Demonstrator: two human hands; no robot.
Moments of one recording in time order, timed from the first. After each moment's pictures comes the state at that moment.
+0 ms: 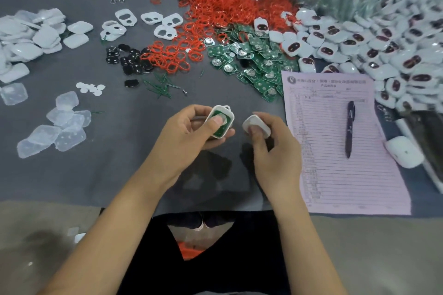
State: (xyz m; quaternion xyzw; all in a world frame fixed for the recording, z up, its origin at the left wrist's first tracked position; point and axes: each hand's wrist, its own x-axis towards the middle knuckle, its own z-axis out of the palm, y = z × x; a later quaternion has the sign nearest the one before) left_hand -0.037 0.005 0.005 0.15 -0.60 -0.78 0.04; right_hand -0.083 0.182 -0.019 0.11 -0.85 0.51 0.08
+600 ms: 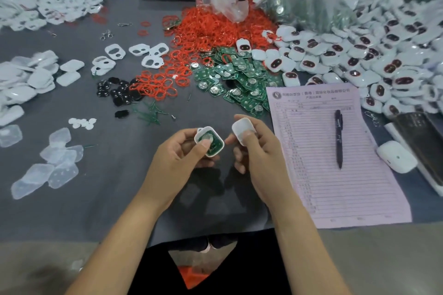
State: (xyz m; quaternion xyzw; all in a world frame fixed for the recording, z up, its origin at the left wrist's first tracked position) left_hand -0.045 0.004 -0.008 0.14 -0.64 -0.75 0.06; right_hand -0.109 0.168 -0.010 0.09 -0.60 0.78 -0.14
